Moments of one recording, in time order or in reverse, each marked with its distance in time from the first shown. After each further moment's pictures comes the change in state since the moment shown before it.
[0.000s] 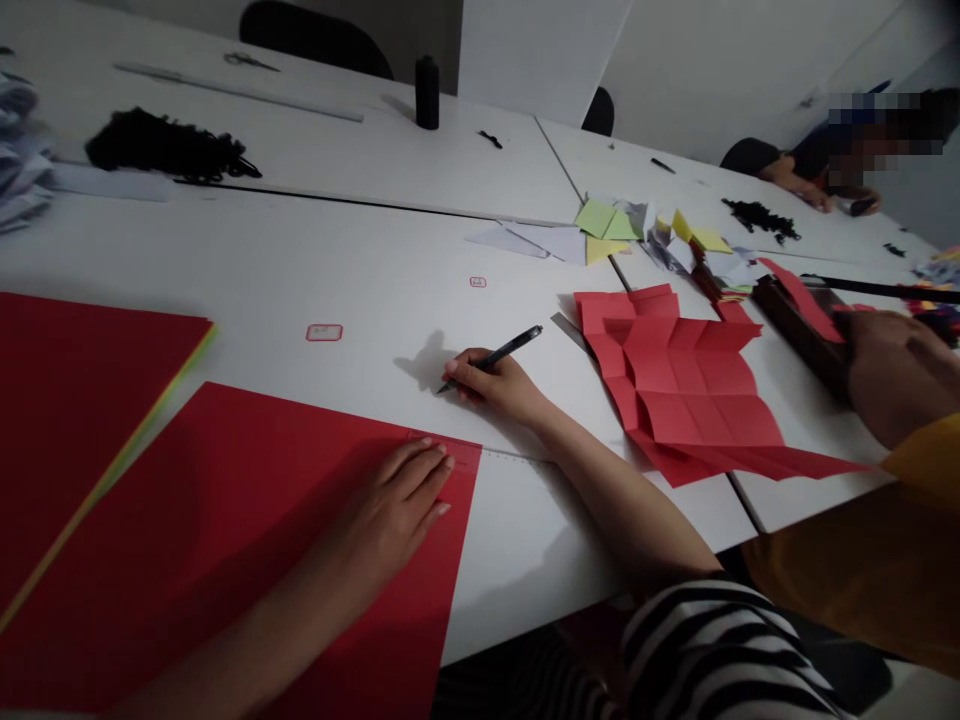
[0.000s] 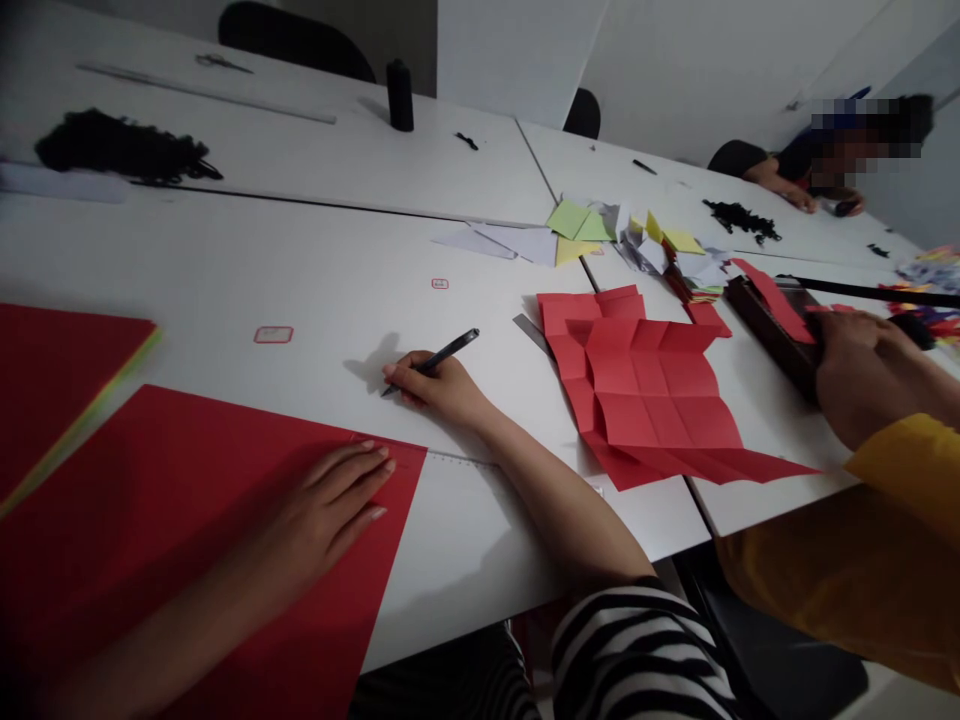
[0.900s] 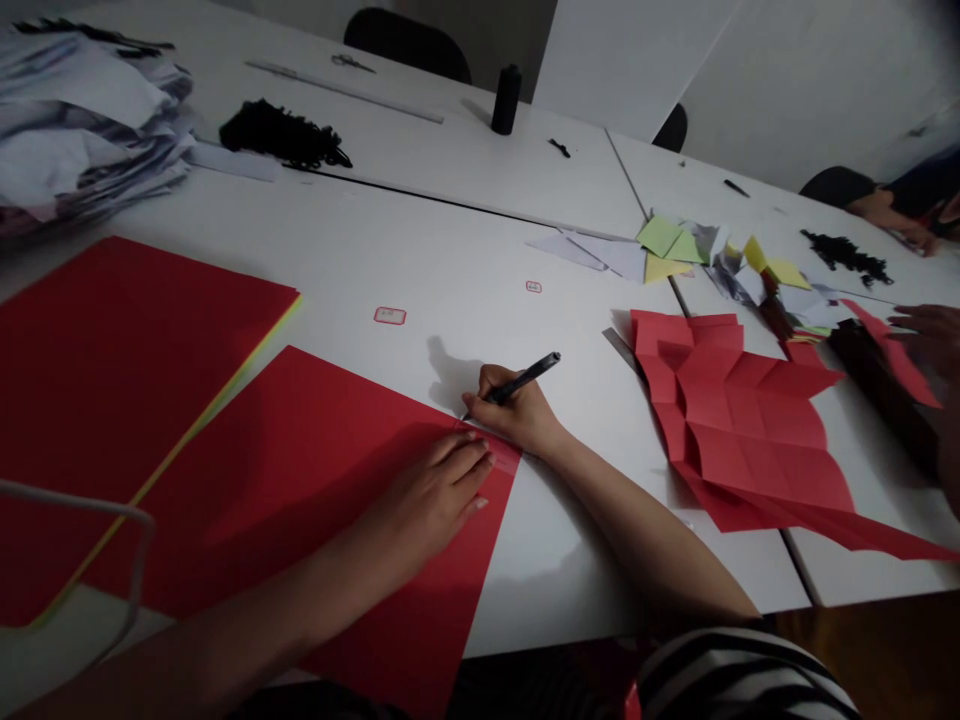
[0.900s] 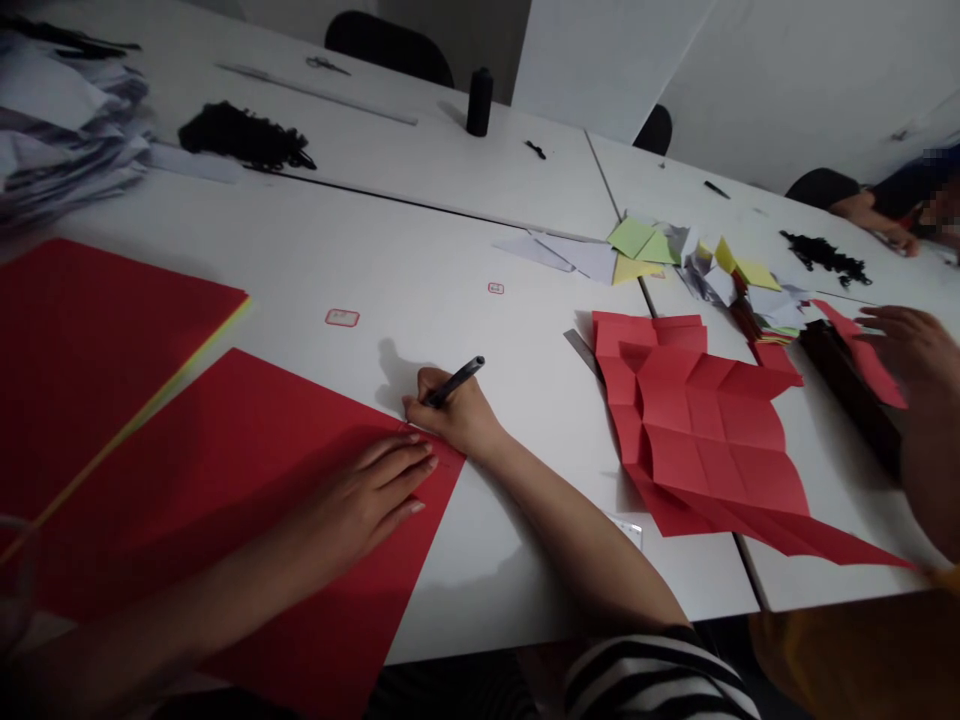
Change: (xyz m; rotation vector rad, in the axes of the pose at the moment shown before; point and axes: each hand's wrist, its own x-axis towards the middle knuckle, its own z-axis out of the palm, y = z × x) left_hand -0.002 0.007 -0.002 -0.022 -0.023 -0.023; right_hand -0.005 0.007 0.042 -0.252 -0.010 -0.206
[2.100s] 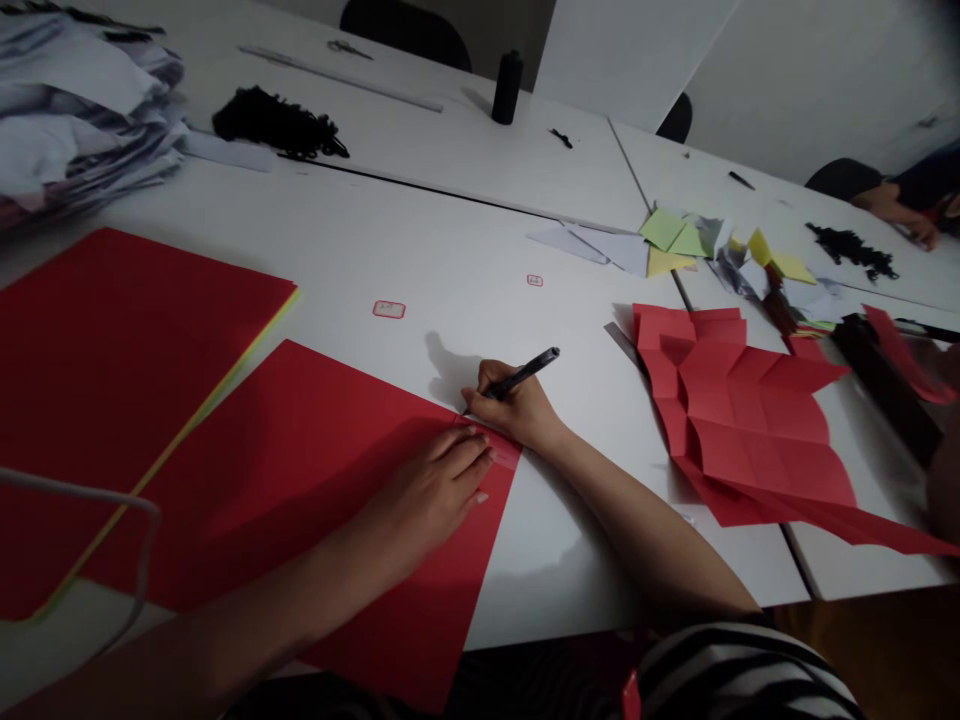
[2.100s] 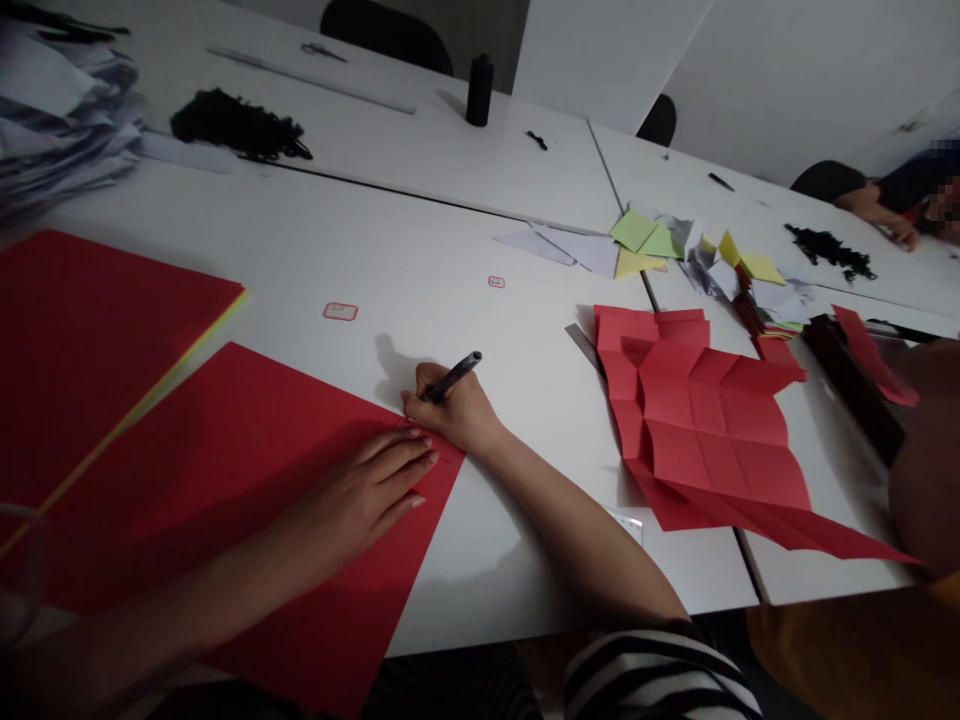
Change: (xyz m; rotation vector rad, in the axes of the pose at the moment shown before) left_hand 0.002 0.001 -0.003 0.072 -0.025 0.025; right_hand -0.001 0.002 0.002 0.004 0.011 -0.007
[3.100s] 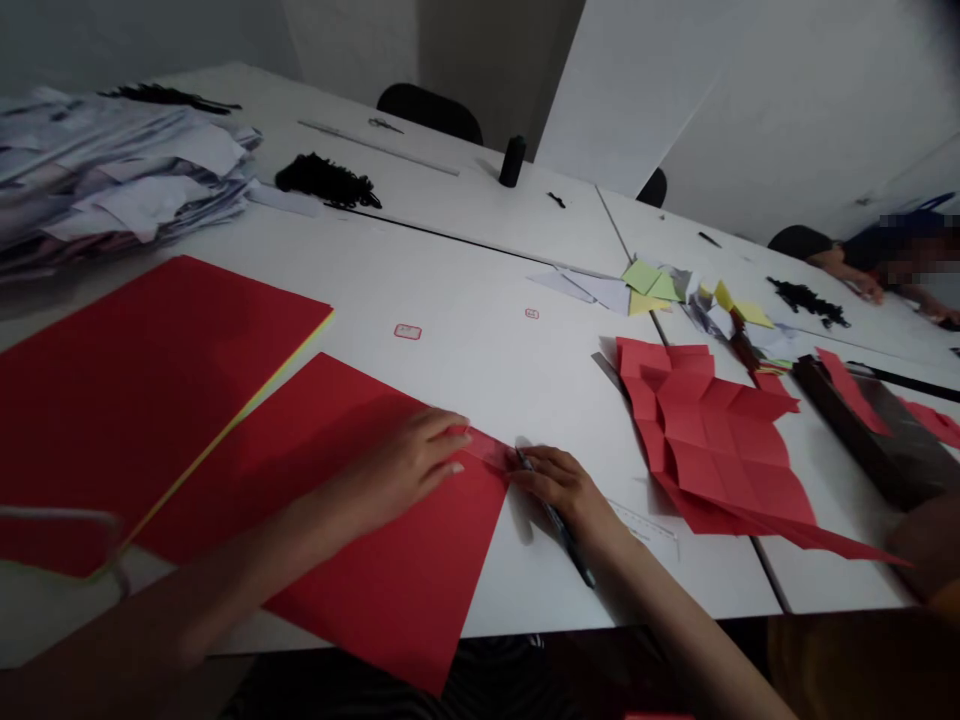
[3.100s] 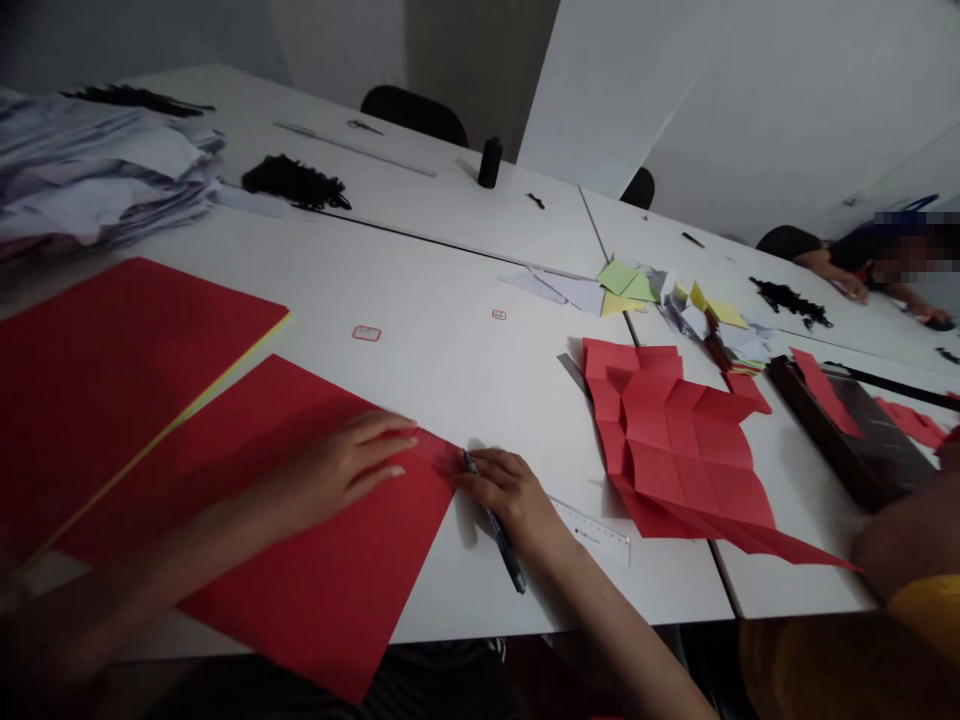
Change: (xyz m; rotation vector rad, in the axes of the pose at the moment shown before) left_hand -0.014 -0.034 -0.026 -0.302 0.117 -0.104; right_hand -0.117 -0.009 -0.033 -0.676 -0.158 -0.333
